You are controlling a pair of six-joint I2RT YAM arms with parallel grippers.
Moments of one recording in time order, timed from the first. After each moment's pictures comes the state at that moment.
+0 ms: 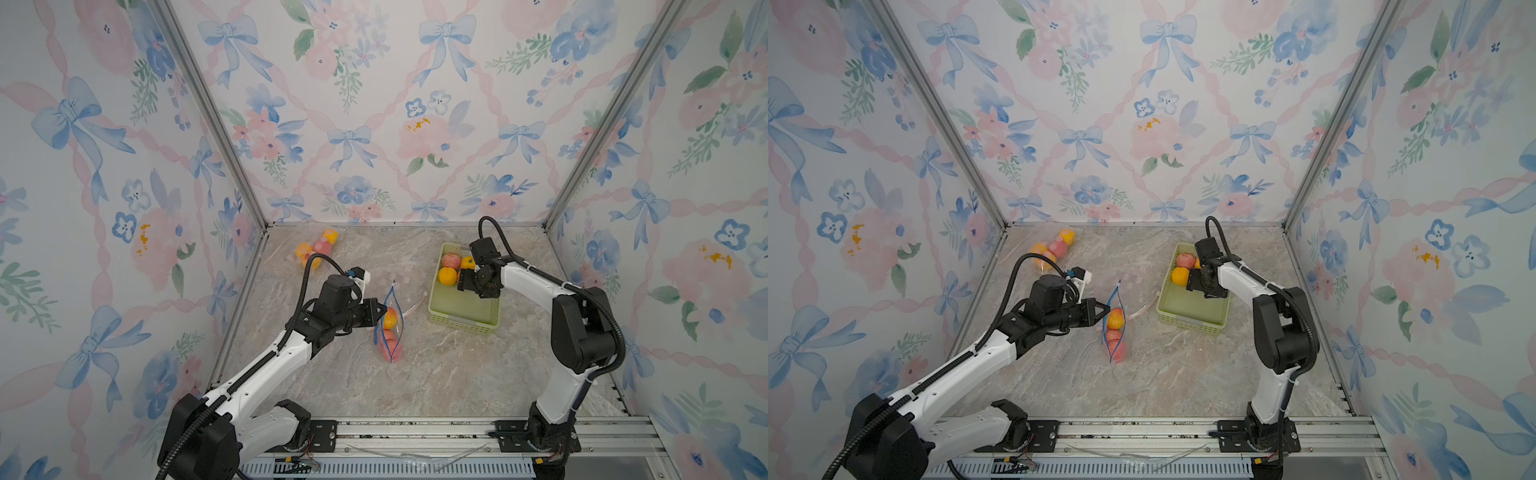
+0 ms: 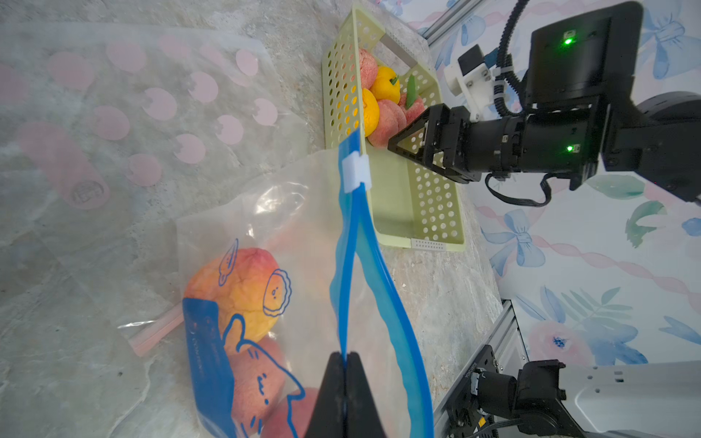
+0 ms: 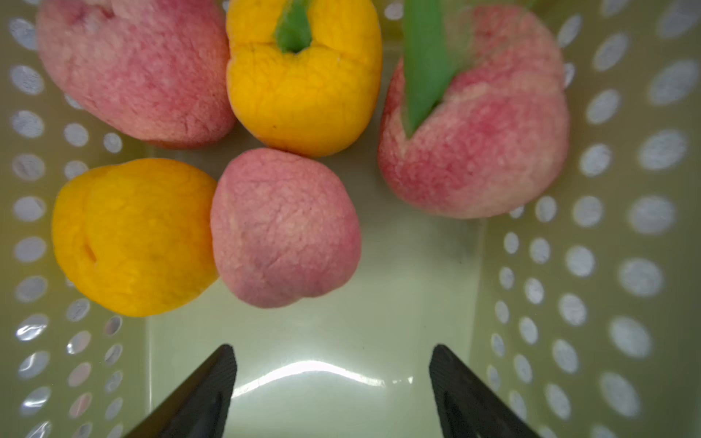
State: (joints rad) left arm -0.50 1.12 0.75 -0.27 0.37 -0.61; right arm 0.28 1.87 1.33 -0.63 0.10 0.46
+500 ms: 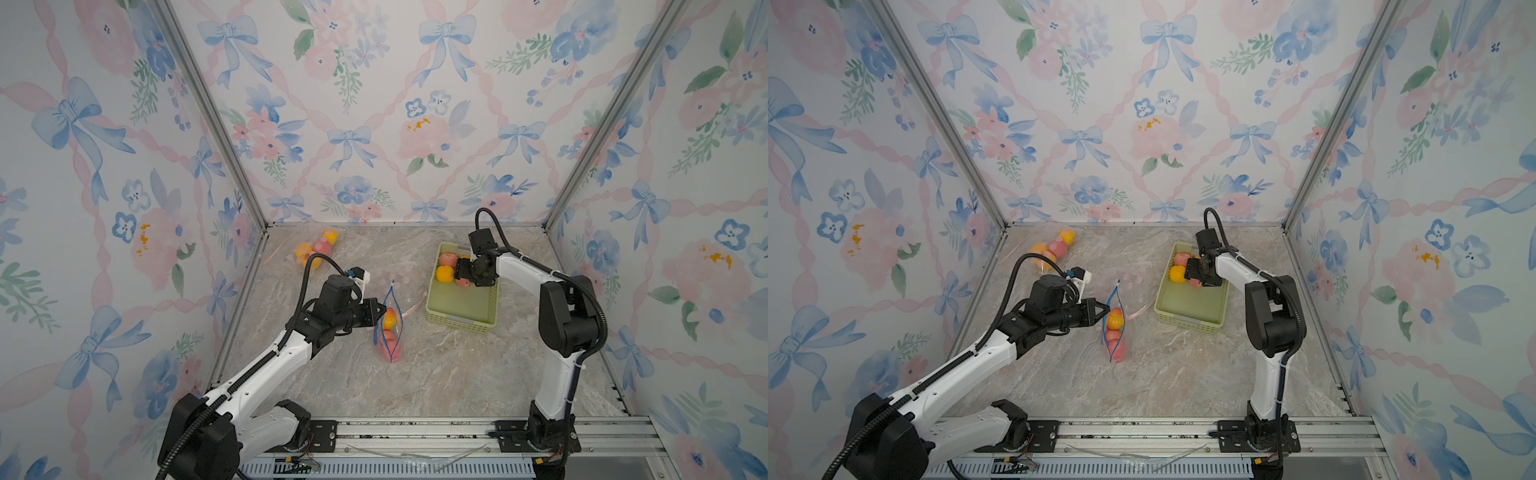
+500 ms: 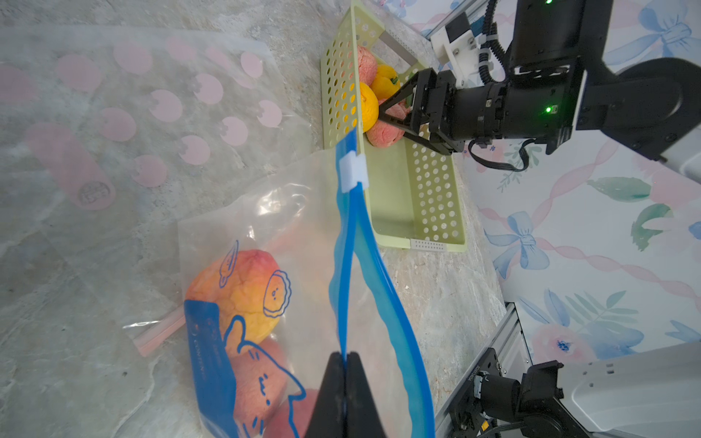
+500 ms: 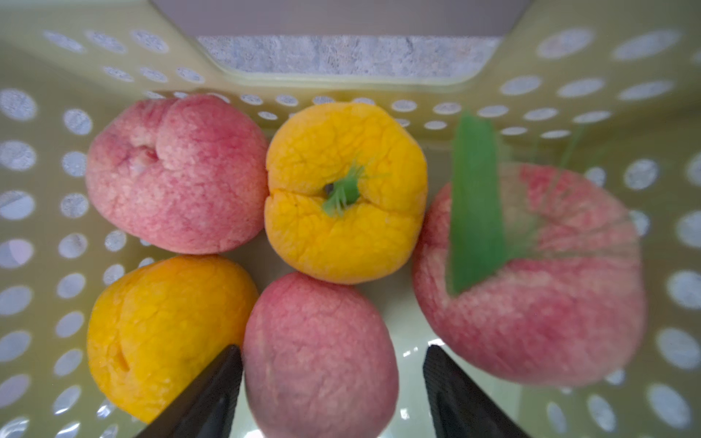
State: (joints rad) left arm -0.50 1.12 0.75 -0.27 0.36 -0.61; right arm 0.25 2.00 1.48 -0.58 0.03 0.43
